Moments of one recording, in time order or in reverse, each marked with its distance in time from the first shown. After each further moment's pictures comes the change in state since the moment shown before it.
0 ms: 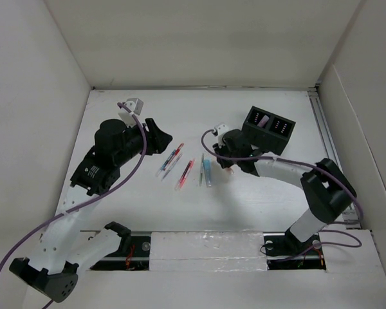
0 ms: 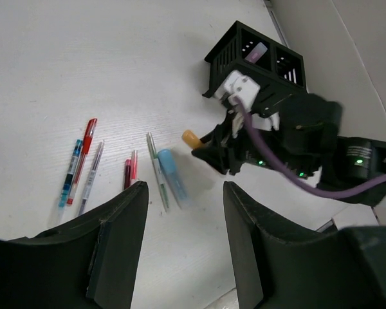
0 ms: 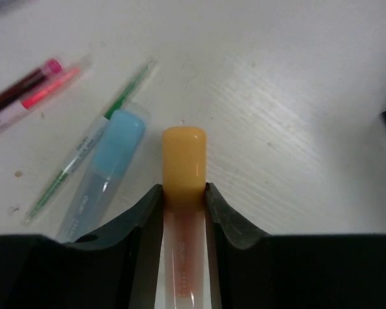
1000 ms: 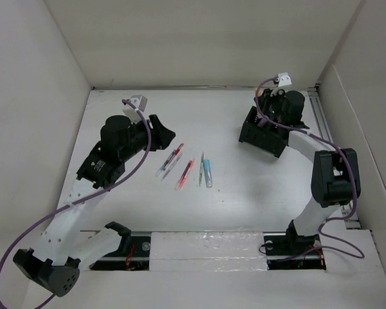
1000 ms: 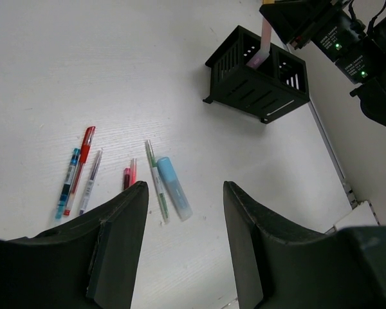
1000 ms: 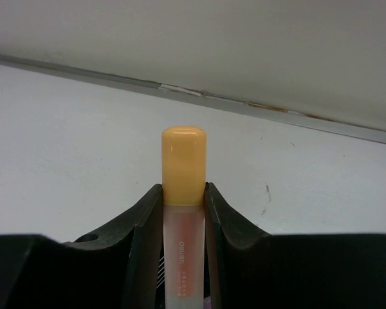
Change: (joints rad) left arm 0.000 0.055 -0.009 0.063 -0.001 -0.008; right arm -0.575 0.056 0.217 0.501 -0.342 0.010
